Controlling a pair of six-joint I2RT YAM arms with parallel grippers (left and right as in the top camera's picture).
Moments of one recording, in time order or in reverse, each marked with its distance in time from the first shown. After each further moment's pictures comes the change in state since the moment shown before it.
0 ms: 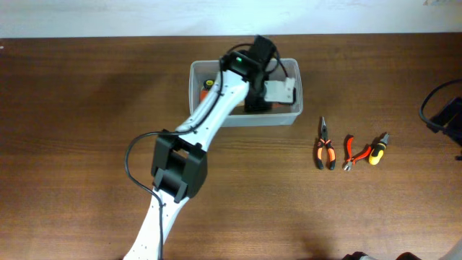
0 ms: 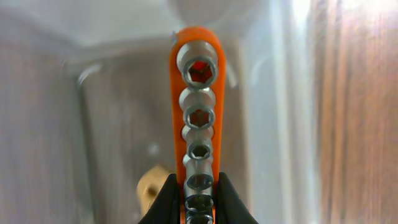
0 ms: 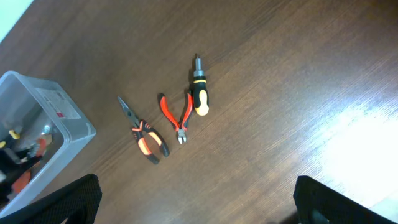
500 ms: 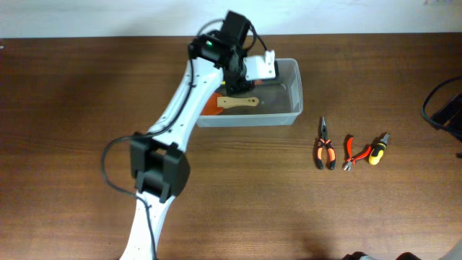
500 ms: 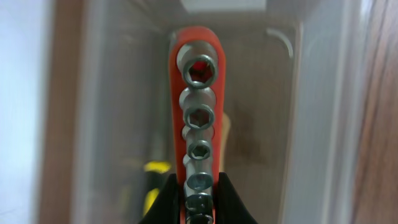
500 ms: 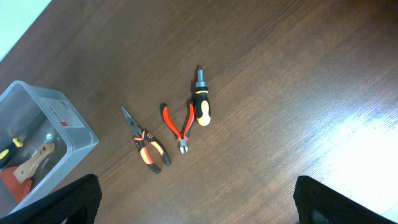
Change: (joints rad) left arm 0.113 -0.100 0.002 0.006 -0.008 -0.045; right arm 0.000 0.000 0.000 0.041 0.000 -0.001
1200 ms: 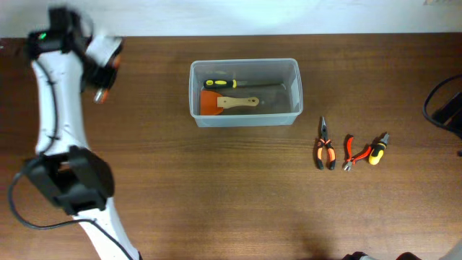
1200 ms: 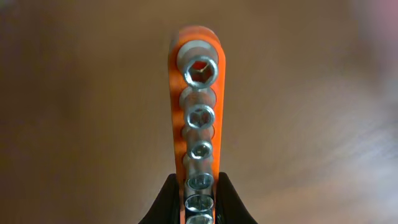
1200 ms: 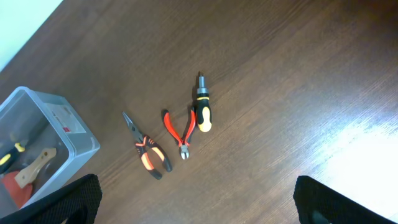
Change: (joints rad) left arm 0.601 -0.255 -0.132 -0.181 -0.159 -0.430; right arm 0.000 0.000 0.000 0.024 0.000 0.000
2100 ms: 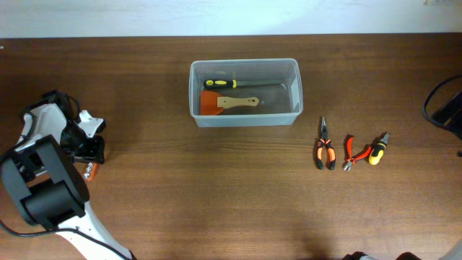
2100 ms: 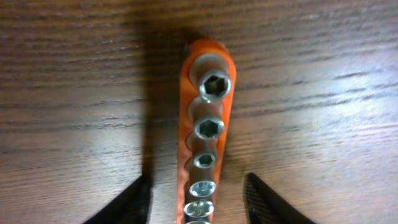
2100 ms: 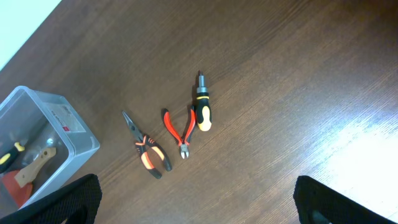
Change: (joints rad) left arm 0.299 -0.028 -0.791 0.264 -0.119 -0.004; right arm 0.000 0.000 0.000 -0.002 0.000 0.000
